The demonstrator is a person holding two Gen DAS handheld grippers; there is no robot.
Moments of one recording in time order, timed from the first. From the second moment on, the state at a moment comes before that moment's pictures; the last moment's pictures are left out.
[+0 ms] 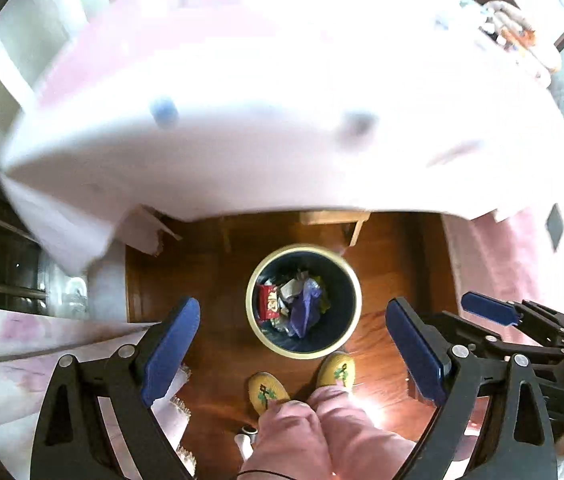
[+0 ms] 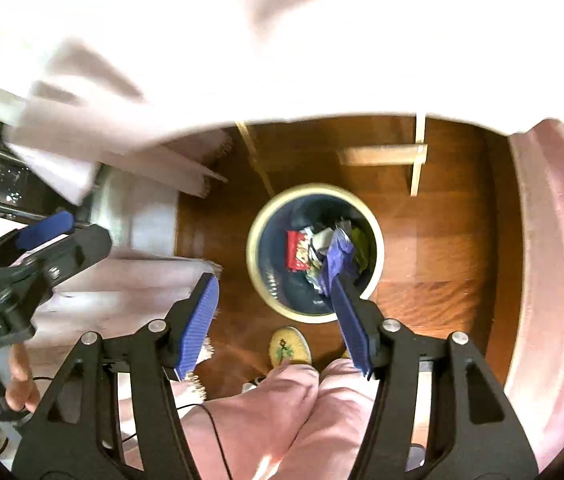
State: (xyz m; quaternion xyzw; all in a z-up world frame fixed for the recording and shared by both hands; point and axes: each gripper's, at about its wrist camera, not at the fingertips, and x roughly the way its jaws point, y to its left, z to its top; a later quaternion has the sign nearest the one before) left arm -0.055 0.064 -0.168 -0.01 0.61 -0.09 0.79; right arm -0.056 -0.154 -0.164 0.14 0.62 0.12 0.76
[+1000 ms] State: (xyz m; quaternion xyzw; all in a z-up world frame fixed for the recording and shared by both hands) left arm 0.075 0.085 0.141 -0.03 0.44 -0.10 0.89; right arm 0.048 -0.166 0.172 0.08 0.42 0.11 0.90
